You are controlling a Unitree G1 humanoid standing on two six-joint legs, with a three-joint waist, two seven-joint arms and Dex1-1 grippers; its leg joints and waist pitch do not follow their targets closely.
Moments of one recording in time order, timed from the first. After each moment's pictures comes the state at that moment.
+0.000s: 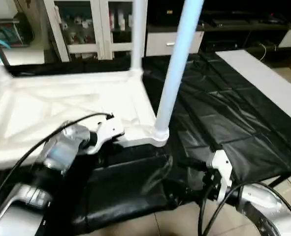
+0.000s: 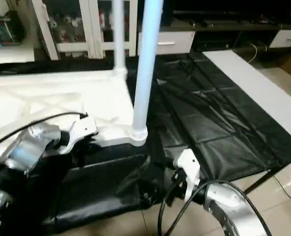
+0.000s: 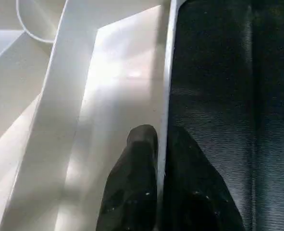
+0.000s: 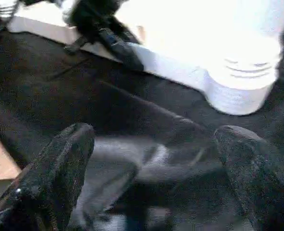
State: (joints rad) left arm -0.52 0.46 -0.28 0.38 0.26 0.34 -1.04; right arm 0.07 -0.42 0.14 -0.13 0.35 0.25 0.80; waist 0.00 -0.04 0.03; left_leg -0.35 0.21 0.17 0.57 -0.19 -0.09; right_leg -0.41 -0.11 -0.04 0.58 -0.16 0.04
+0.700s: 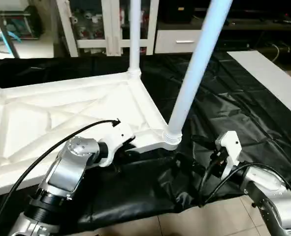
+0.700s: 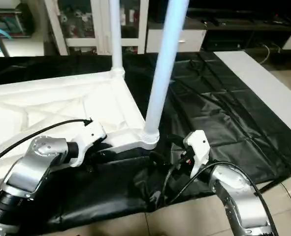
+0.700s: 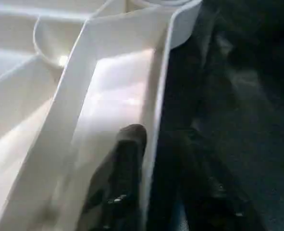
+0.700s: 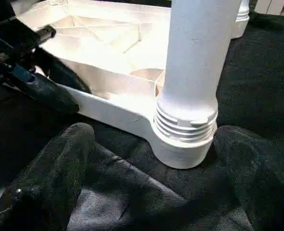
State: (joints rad) left arm -0.37 0.35 -0.24 0.02 0.14 0.57 -0.98; right arm -0.04 -0.42 0.05 -0.03 0.35 0.21 0.77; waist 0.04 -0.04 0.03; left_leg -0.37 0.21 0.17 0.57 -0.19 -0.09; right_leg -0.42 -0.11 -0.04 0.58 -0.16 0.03
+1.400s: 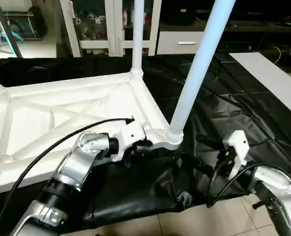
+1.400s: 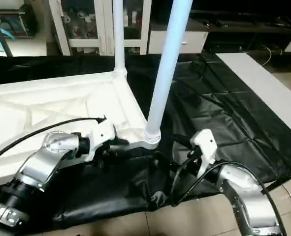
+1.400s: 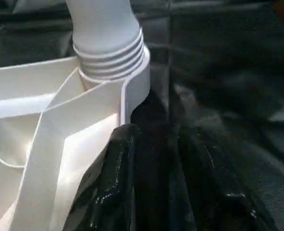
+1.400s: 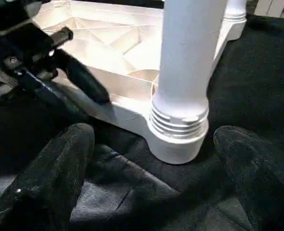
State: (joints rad) left arm -0.49 0.32 -0.29 0.37 0.08 0.12 -1.02; right arm -0.03 -0.46 0.01 -0.03 0.38 0.23 0.82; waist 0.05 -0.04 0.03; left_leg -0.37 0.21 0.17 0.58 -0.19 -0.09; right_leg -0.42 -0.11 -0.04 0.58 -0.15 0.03
